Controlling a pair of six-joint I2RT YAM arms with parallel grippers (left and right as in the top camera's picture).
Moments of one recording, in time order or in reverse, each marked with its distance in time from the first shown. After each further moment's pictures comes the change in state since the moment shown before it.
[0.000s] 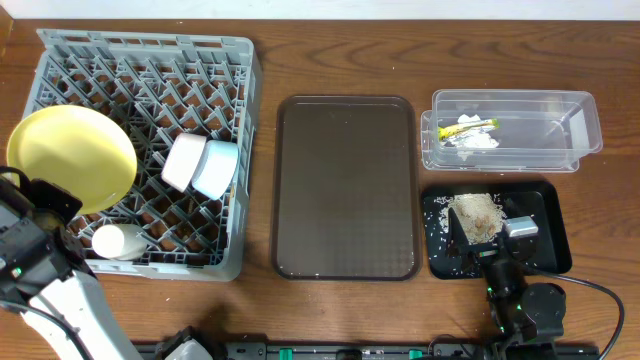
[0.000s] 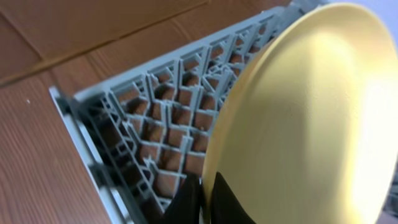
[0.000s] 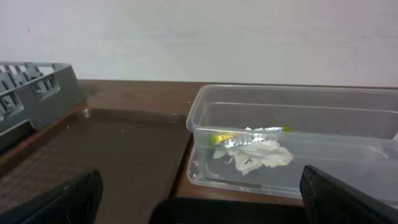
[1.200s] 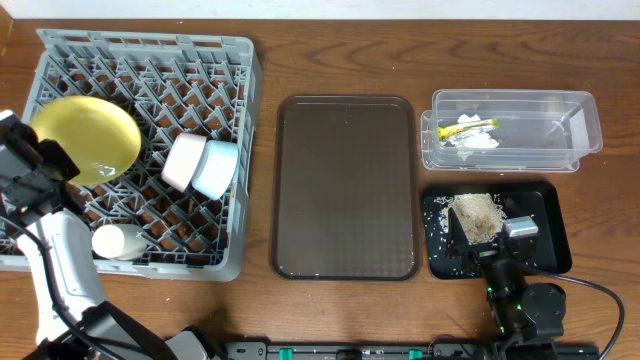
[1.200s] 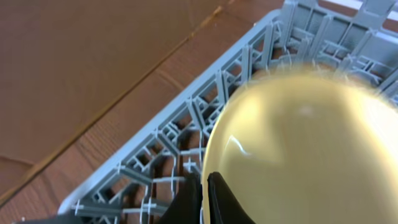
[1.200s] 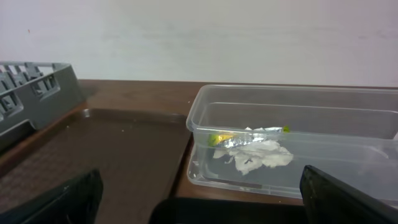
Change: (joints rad) left arm -0.094 0.352 0.000 0.457 -0.109 0.293; right arm 0.000 0.000 0.000 0.000 0.000 0.000
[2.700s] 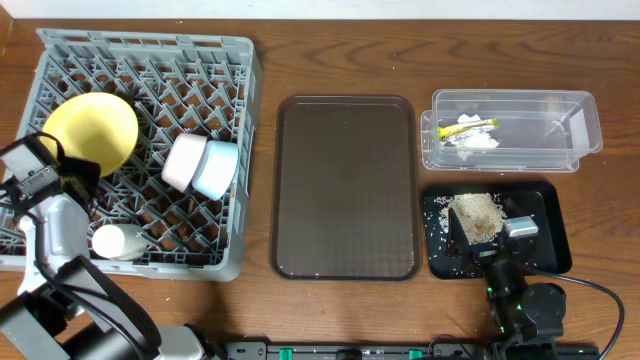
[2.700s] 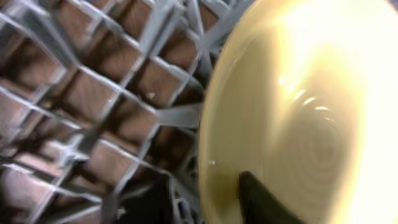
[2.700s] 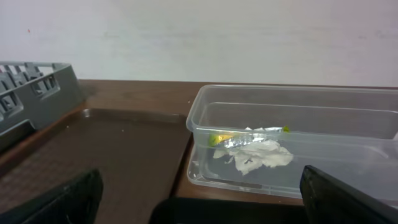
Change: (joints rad) left arm 0.008 0.176 0.003 -0.163 0.195 -0.818; right arm 0.000 0.000 0.000 0.000 0.000 0.000
